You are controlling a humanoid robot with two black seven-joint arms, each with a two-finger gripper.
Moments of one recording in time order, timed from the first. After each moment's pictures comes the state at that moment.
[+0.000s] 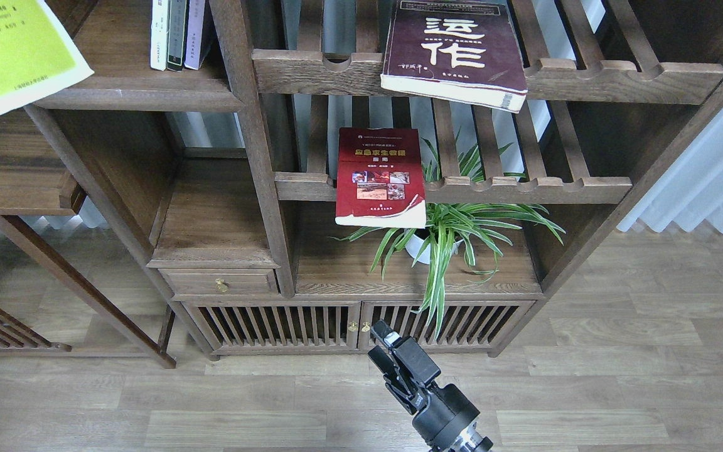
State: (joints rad) left arm -0.76 1.33 -0.89 -1.38 -0.38 -0.49 -0.02; right arm -0.21 0.01 0.93 1.20 0.11 0.58 -0.09
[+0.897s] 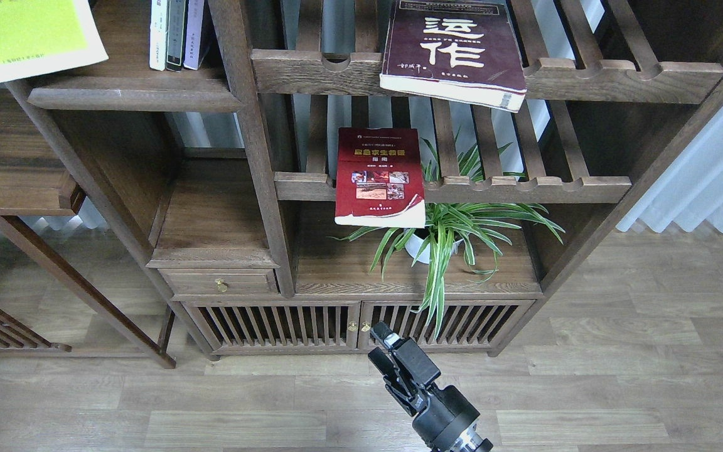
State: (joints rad) left arm -1.00 1.23 -0.85 -1.25 -0.17 -0.49 0.14; right arm -0.21 0.01 0.93 1.20 0.11 0.58 -0.09
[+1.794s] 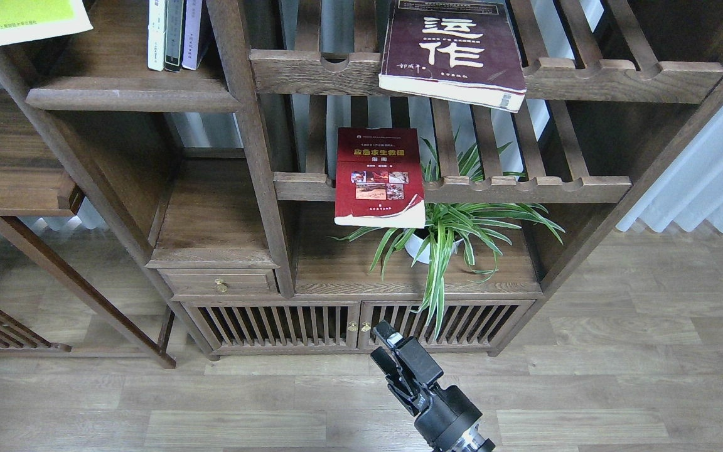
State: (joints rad) left arm -1.21 0.97 -0.80 -1.02 0.03 -0.49 0.23; right arm -0.22 0.02 0.94 1.20 0.11 0.58 -0.09
